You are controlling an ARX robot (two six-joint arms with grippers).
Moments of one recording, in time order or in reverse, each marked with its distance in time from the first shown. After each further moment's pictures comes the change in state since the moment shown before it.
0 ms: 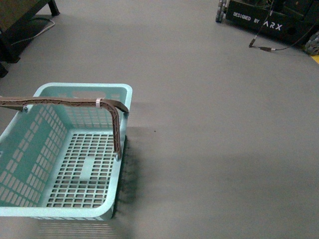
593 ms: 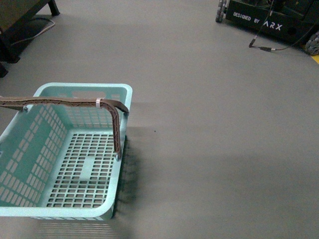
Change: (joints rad) left arm 0.000 0.000 0.000 0.000 0.000 0.000; right arm 0.000 0.000 0.000 0.000 0.000 0.000
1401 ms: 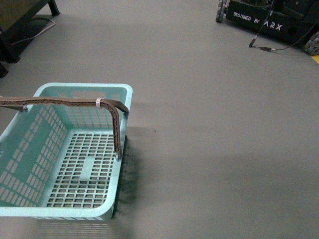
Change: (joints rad) left arm 0.000 0.000 0.000 0.000 0.000 0.000; right arm 0.000 0.000 0.000 0.000 0.000 0.000
